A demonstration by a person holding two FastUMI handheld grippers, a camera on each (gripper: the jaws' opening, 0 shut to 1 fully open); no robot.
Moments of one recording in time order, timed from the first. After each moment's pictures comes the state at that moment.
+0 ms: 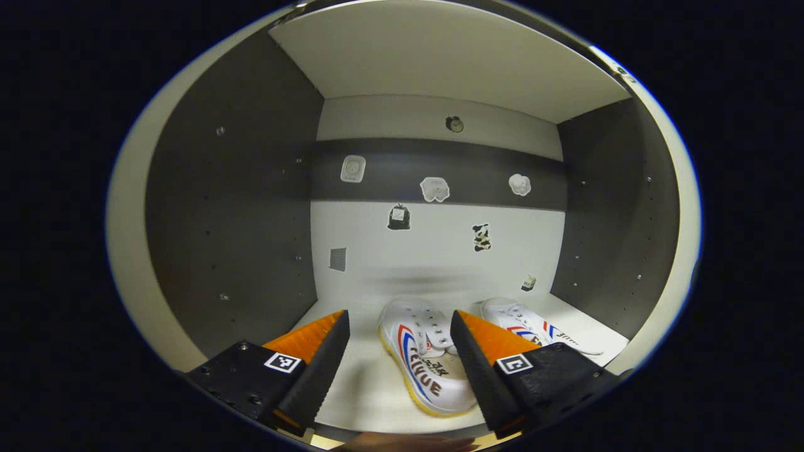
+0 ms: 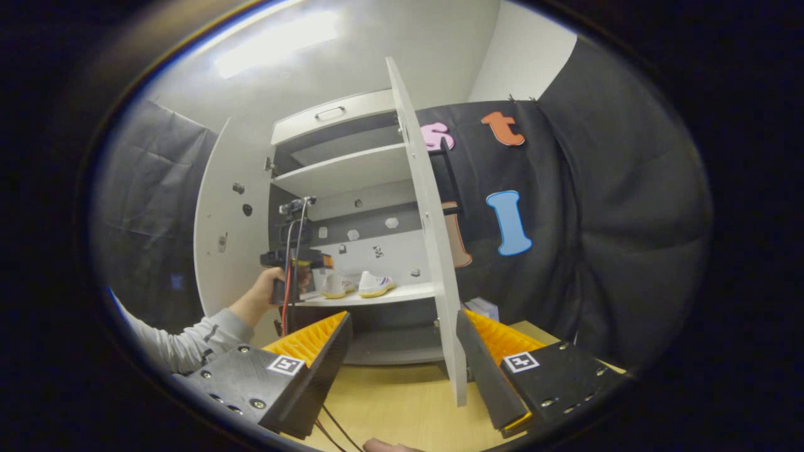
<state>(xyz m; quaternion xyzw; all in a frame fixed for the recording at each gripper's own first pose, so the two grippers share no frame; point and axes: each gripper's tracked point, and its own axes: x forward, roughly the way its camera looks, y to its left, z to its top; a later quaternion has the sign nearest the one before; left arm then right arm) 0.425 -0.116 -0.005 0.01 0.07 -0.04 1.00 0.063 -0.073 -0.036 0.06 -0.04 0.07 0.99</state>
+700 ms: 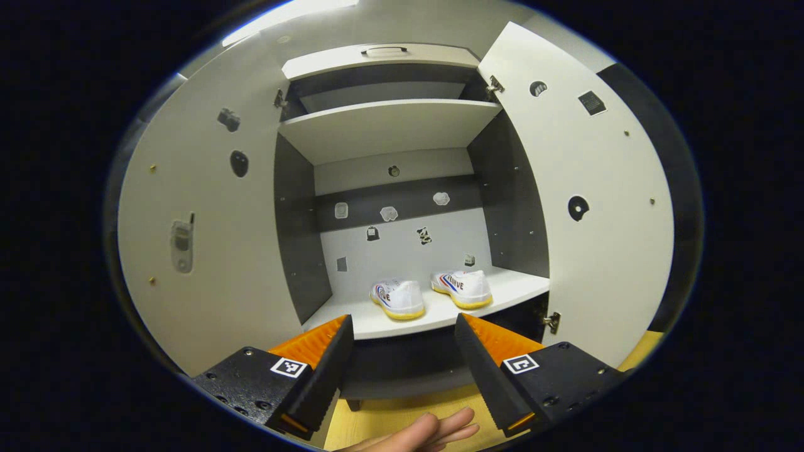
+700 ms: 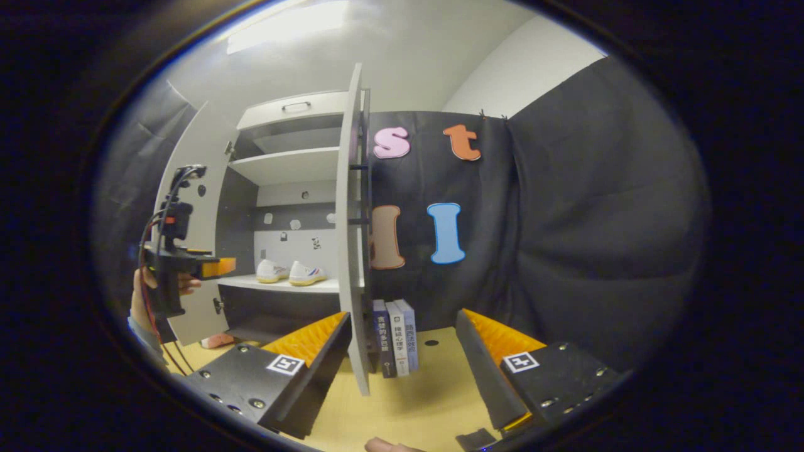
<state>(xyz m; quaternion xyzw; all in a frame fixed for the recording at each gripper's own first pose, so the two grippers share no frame) 0.188 -0.135 -0.022 0.07 0.01 -0.08 0.99 0.025 -0.196 -0.010 0.00 -0.03 -0.04 1.00</state>
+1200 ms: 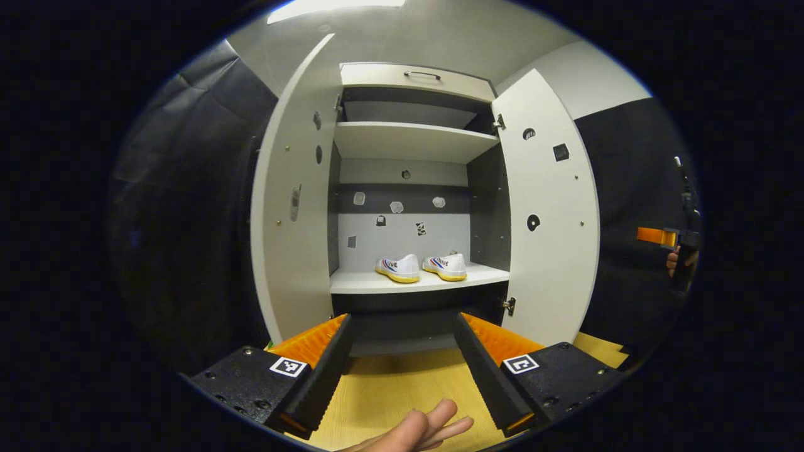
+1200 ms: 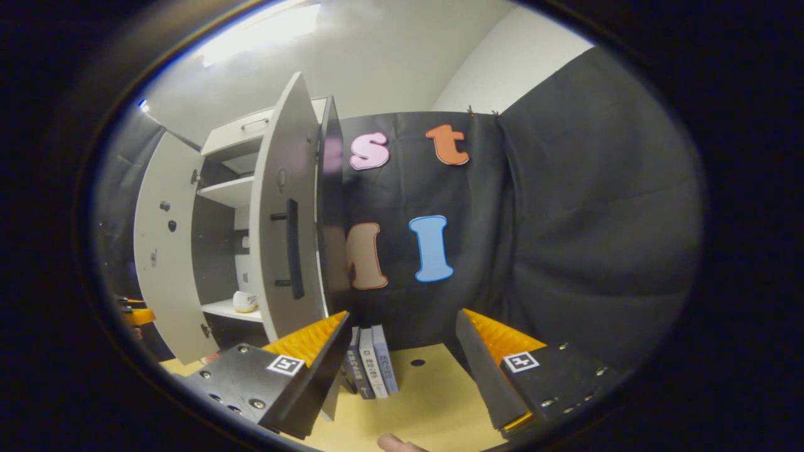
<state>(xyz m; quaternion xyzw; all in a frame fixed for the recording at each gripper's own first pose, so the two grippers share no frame) 0.053 -0.074 -0.029 0.00 0.01 -0.12 0.99 0.109 -0.275 0.080 0.01 -0.03 -0.02 1.00</state>
